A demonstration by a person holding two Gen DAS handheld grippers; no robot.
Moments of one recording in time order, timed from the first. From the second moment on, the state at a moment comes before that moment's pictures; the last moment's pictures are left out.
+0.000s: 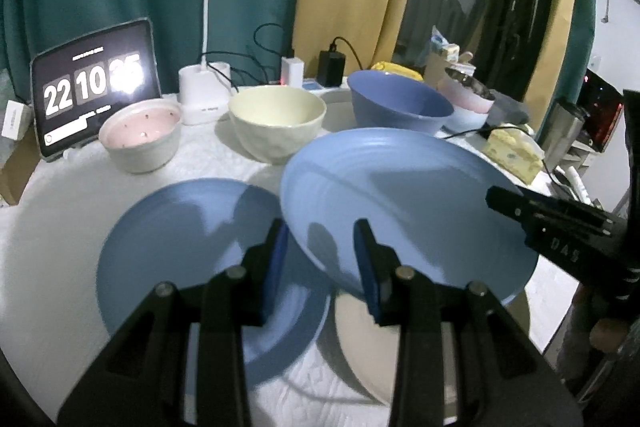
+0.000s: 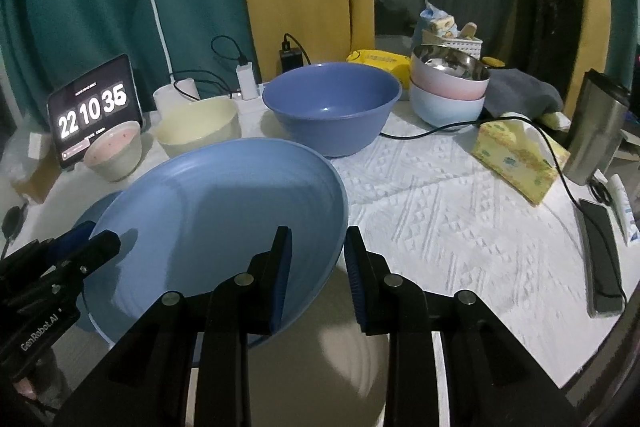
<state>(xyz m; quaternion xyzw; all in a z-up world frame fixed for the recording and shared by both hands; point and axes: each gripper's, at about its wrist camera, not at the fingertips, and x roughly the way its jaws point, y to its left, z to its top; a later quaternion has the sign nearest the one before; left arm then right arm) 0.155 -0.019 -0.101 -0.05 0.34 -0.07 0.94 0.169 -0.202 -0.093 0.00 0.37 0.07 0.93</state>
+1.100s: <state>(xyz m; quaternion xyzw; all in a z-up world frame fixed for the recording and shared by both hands) 0.106 -0.055 -0.130 -0.02 0.35 -0.08 0.93 0.109 -0.234 -0.124 0.02 0.38 0.05 0.92</state>
